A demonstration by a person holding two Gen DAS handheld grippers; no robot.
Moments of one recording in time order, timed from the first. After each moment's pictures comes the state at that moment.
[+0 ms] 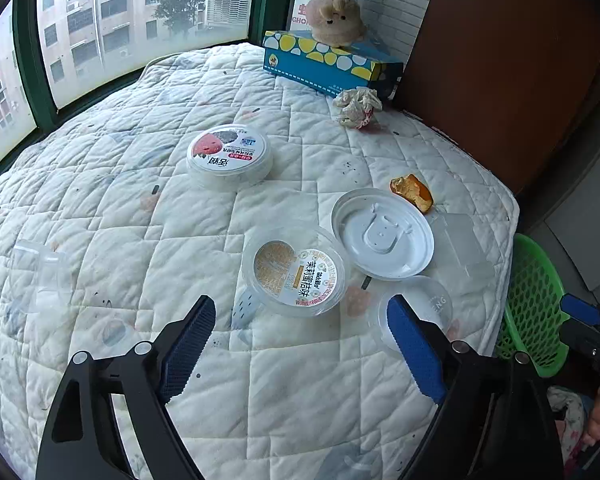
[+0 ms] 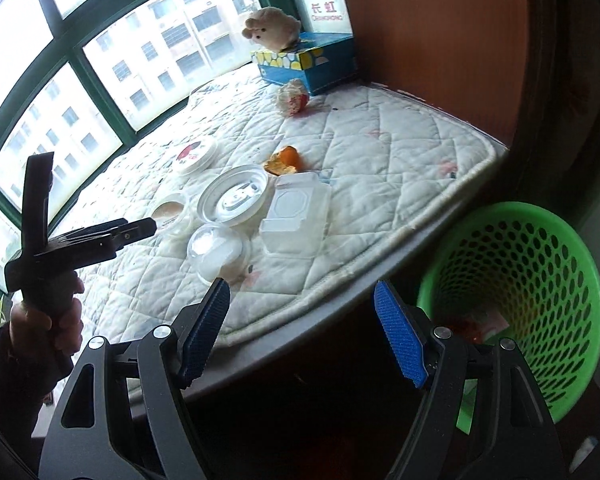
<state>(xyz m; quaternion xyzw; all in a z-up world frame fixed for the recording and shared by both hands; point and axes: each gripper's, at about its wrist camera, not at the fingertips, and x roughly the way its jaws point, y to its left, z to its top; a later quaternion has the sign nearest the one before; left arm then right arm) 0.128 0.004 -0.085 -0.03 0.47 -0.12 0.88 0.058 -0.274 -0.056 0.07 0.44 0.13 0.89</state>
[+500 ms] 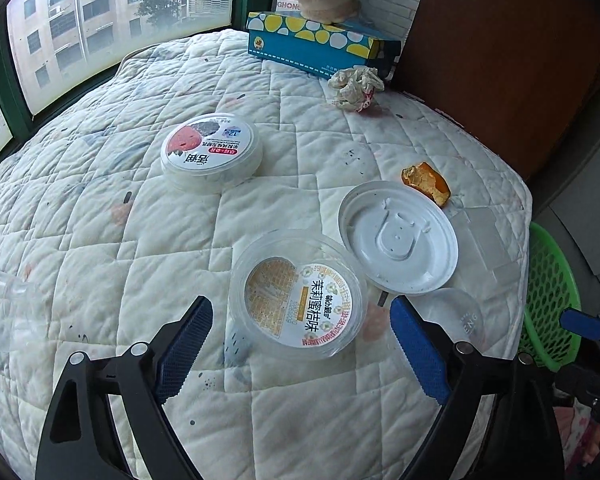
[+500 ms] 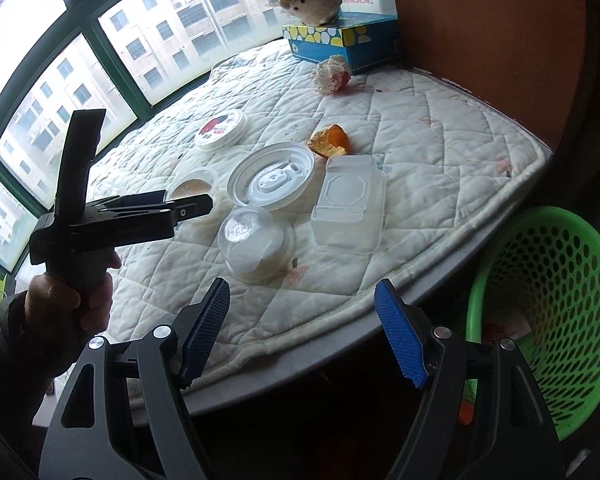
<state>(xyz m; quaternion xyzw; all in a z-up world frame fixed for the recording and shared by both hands) 0.160 -0.007 -0.108 -0.01 0.48 -0.14 0.87 0.072 -0.233 -0.070 0.05 0.46 0.16 0.87</state>
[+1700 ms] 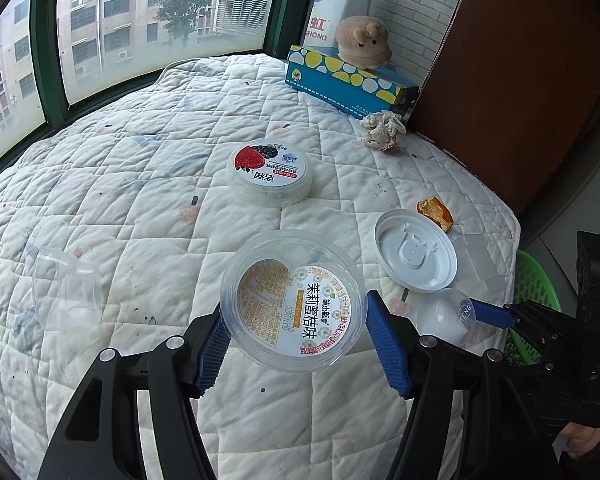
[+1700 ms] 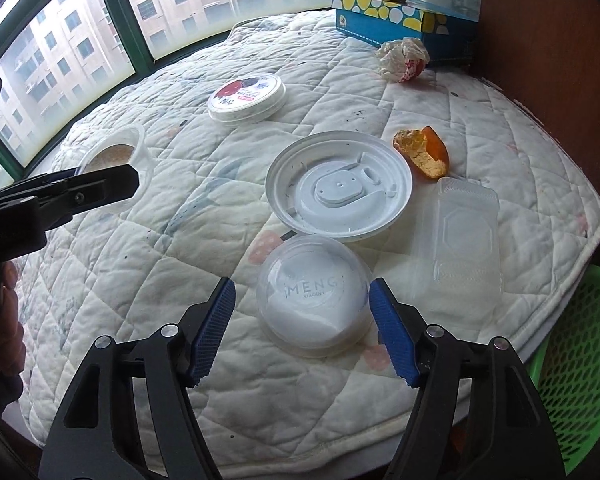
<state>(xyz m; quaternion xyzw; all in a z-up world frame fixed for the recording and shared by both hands) 0.133 0.053 -0.080 -0.05 0.45 -0.13 0.88 0.128 -0.142 -0.114 -0.04 0.48 0.16 0.86</state>
